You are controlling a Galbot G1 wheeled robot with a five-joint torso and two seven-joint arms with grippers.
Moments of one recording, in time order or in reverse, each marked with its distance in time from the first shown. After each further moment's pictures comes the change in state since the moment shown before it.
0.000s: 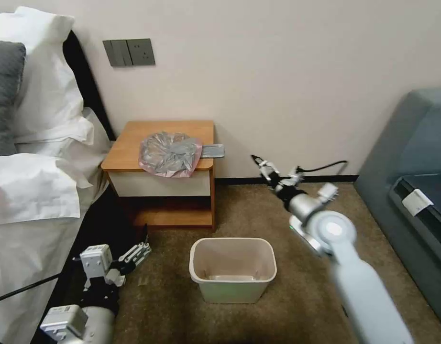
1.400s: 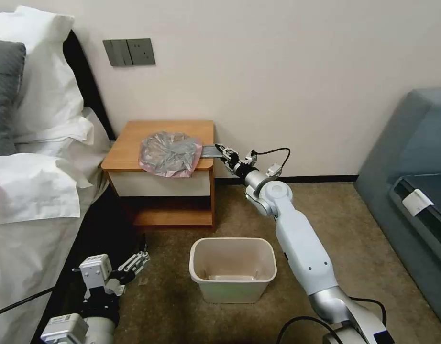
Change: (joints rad) left arm 0.039 -0.039 0.018 0.001 0.028 -0.013 -0.004; right arm 0.252 0.186 -0.072 -0.390 -0.077 -0.004 -0.148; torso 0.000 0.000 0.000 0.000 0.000
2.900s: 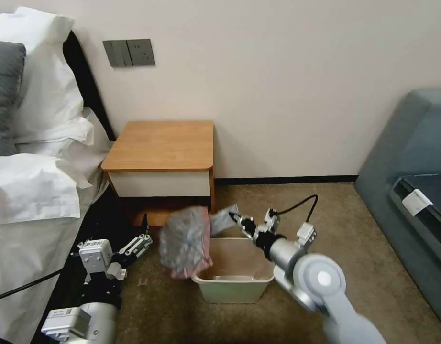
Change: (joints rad) left arm -0.102 0.017 0.010 0.000 0.051 -0.080 0.028; right arm -0.689 -0.249 -0.014 0.809 -0.139 -0.051 0.376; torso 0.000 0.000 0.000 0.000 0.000
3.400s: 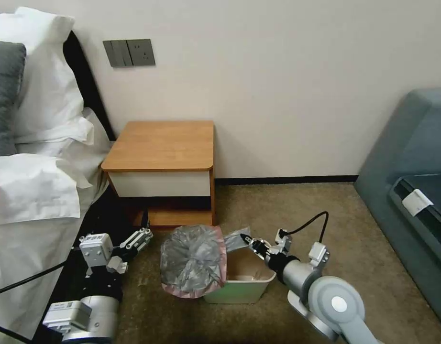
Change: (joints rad) left arm -0.036 0.010 0.008 0.027 -0.014 0.001 -0.001; right arm -0.084 -0.075 0.071 0.032 0.054 -0.020 0.013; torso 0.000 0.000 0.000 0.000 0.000
